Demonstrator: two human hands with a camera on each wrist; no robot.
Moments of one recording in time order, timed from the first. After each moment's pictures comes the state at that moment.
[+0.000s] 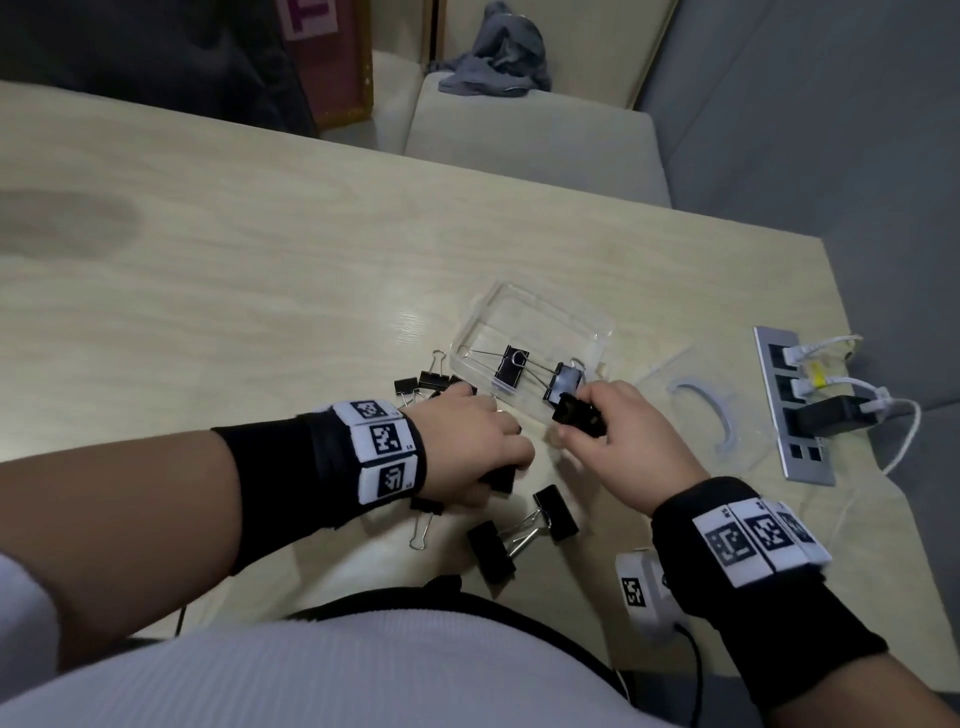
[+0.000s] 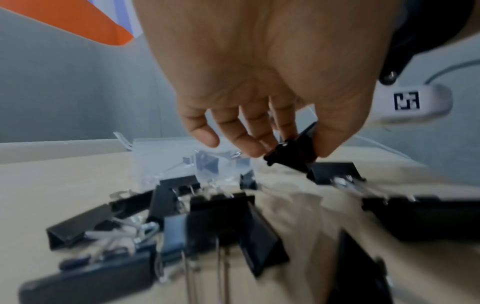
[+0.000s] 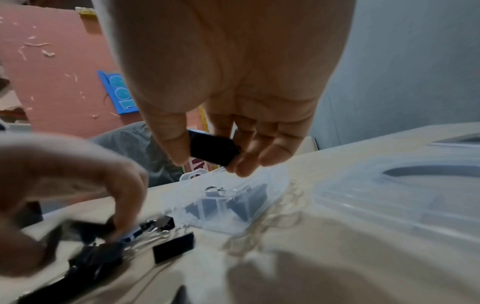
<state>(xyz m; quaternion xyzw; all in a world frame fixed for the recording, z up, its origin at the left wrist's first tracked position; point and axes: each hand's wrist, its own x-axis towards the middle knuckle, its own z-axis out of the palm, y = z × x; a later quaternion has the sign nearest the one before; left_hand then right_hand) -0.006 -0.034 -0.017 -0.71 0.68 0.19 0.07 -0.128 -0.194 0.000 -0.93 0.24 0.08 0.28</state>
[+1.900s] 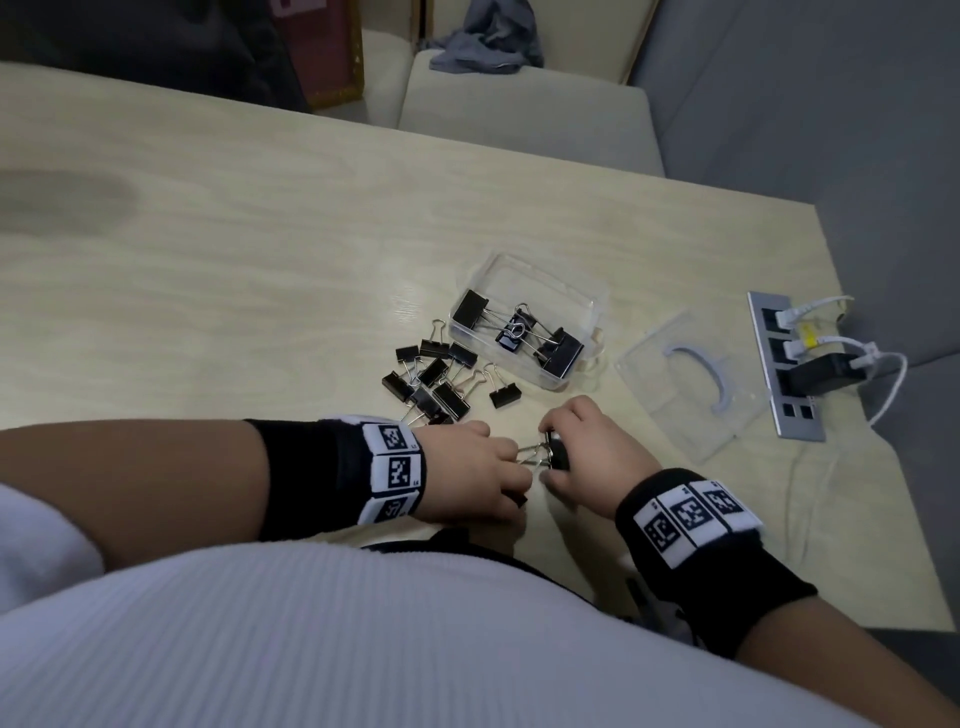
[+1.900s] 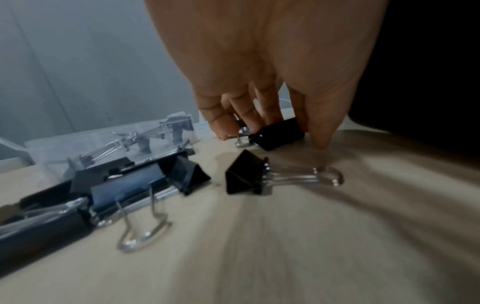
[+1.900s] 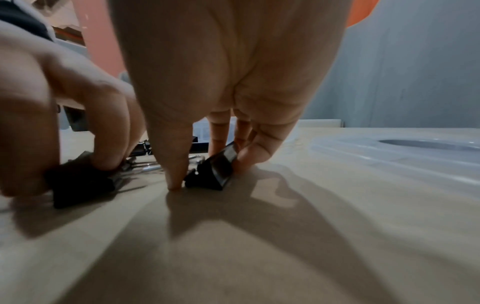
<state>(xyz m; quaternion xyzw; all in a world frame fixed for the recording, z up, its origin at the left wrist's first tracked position) -0.042 -0.010 -0.043 -0.54 0.82 0.15 0.10 -0.156 -0.168 -0.042 -0.94 0.18 0.21 0.19</state>
